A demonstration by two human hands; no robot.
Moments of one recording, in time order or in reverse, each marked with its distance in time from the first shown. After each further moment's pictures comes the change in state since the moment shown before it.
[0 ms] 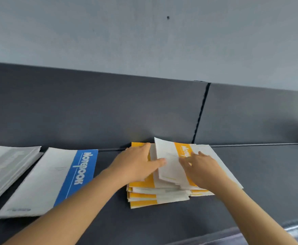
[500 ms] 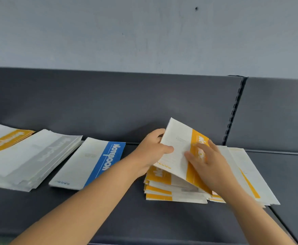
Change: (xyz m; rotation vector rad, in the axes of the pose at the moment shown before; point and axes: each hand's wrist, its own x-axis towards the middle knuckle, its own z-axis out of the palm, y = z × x) left_hand 0.002 0.010 -0.004 -0.946 0.141 -0.175; right_hand 0.000 -0.016 -0.003 0.647 0.204 -0.127
